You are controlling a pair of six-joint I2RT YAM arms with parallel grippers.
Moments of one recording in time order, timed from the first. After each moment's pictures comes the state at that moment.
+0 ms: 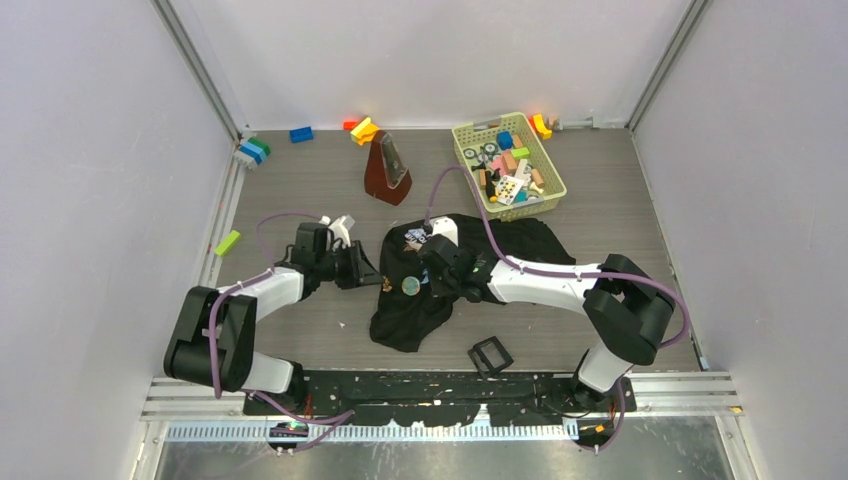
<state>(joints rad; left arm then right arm) -0.21 1.39 0.53 0.05 0.59 -0.47 0.96 1.63 0.97 -0.22 0.30 0.58</state>
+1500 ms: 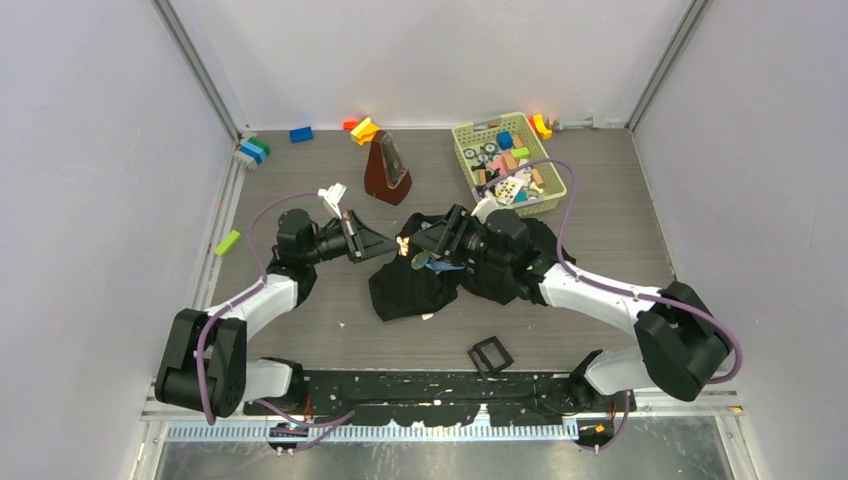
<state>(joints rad) -0.21 1.27 0.51 0.59 0.92 -0.98 0.72 1.34 0.72 0.37 -0.19 1.02</state>
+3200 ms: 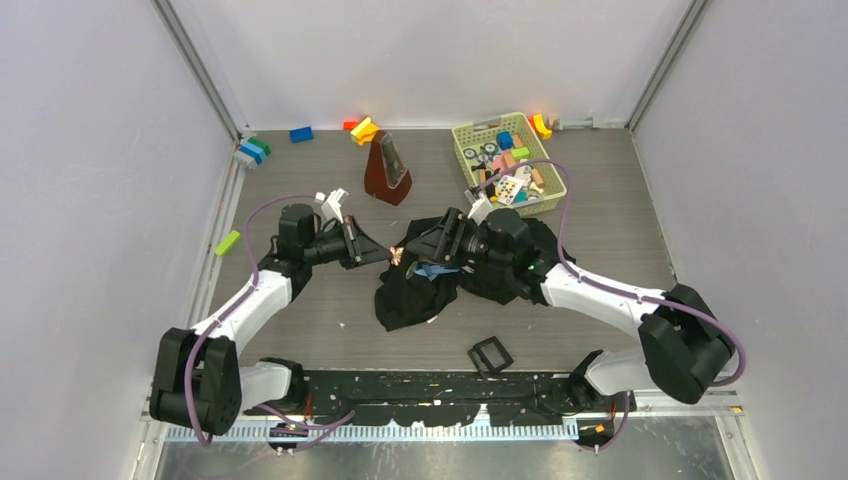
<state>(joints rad) -0.21 1.20 0.60 0.15 0.84 -0.75 0.73 1.36 0.73 0.39 -0.33 1.04</state>
